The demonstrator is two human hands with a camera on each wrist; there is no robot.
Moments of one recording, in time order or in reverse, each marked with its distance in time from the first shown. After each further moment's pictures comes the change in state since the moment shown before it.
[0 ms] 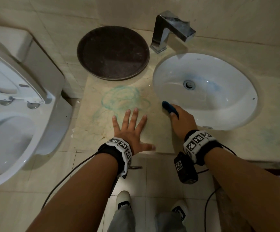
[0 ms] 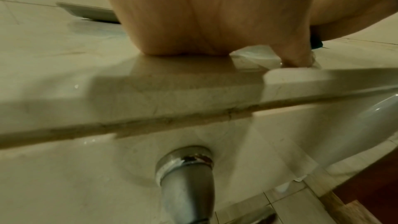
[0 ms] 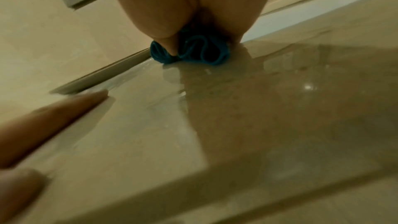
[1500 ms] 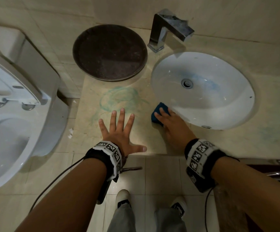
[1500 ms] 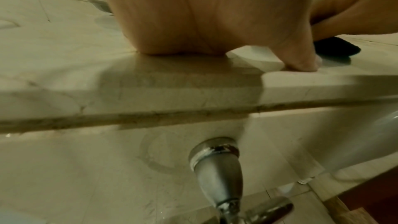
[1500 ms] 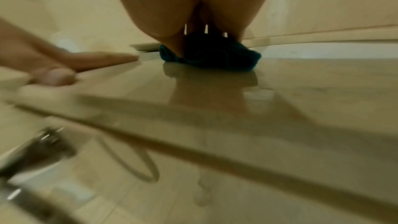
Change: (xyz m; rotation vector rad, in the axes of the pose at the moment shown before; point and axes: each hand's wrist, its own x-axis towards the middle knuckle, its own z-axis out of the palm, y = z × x) left_hand -0.007 -0.024 -0.007 -0.027 -0.078 -0.104; right_hand -0.013 -0.001 0.007 -0.433 -0.278 -0.311
